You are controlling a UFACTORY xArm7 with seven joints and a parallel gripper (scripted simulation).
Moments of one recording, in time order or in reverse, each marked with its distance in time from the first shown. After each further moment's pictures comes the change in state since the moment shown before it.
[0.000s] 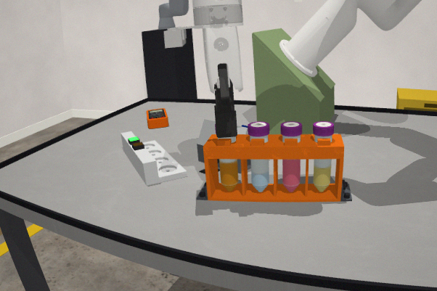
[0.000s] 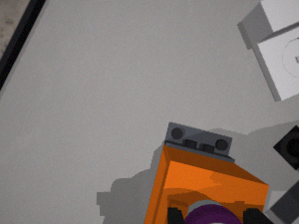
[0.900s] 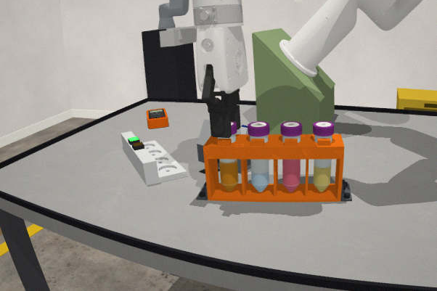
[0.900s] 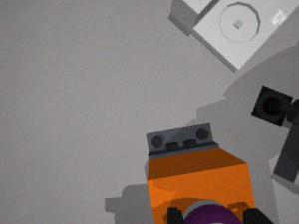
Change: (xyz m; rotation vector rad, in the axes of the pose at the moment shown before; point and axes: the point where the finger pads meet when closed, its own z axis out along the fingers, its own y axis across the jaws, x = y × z) arm 0.000 0.000 0.000 0.002 -0.001 0.421
